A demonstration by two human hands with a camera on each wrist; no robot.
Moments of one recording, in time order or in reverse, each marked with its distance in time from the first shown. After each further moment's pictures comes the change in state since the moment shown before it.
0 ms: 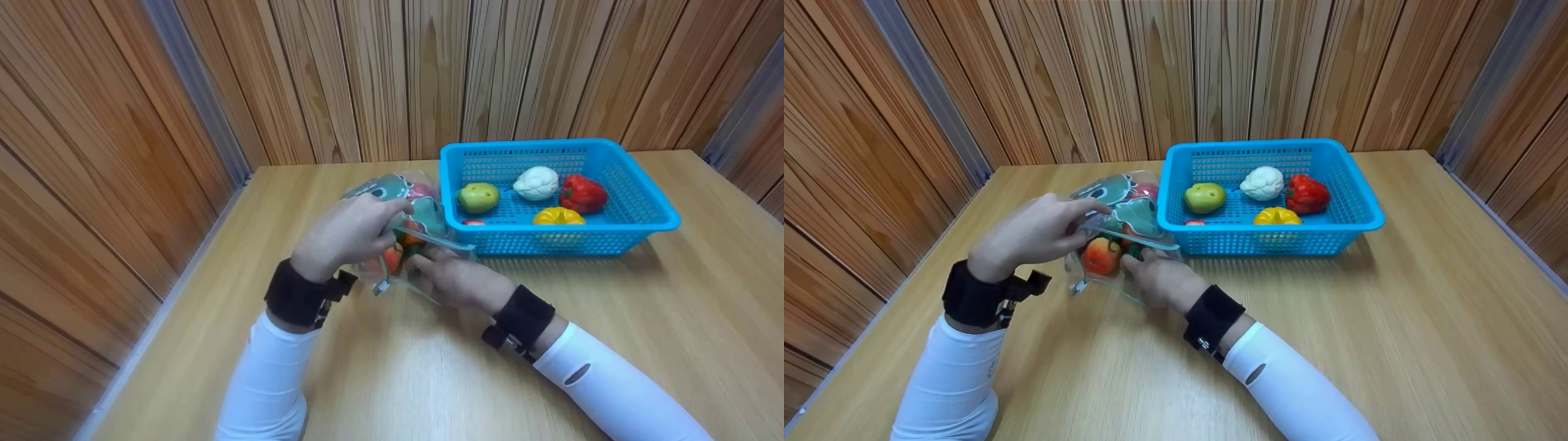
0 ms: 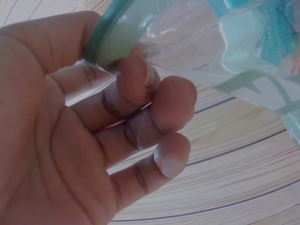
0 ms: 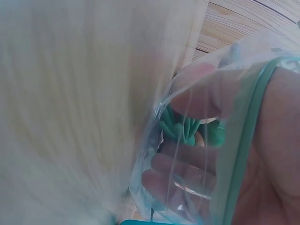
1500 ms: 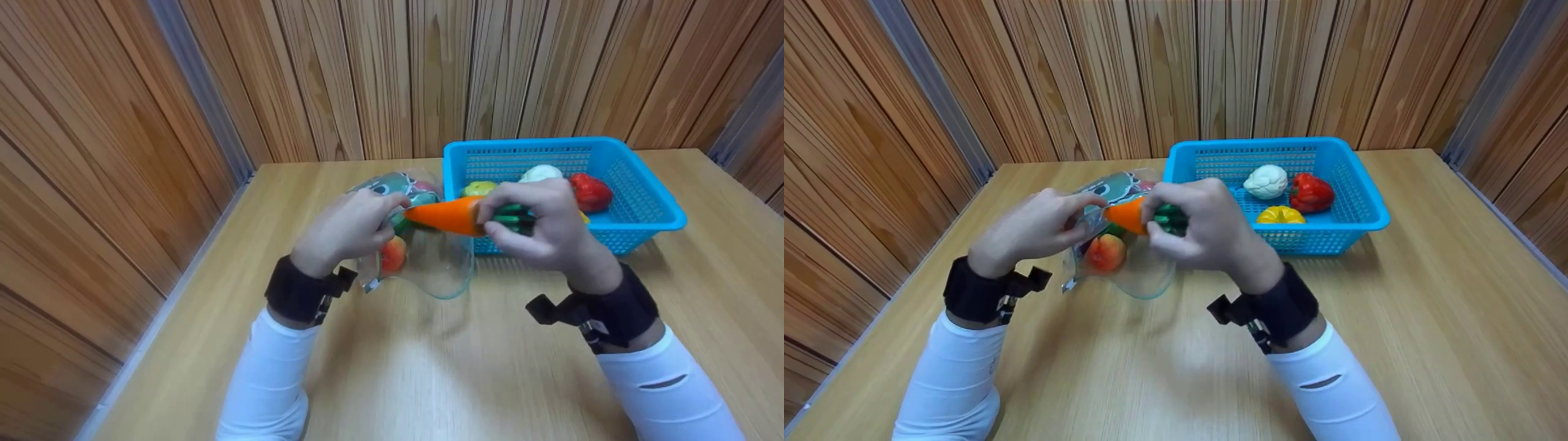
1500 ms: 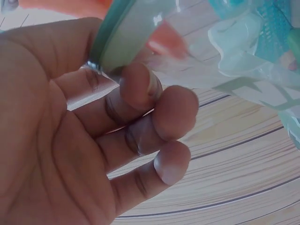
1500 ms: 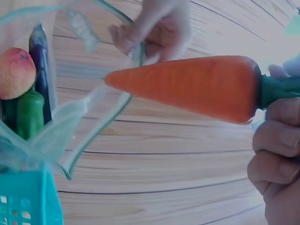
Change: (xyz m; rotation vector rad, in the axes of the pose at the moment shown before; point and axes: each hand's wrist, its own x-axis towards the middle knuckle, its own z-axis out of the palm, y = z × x) left_hand 0.000 -0.005 0.000 0.019 0.008 -0.047; right_hand -0.074 -0.007 -0.120 0.376 0.919 -0.542
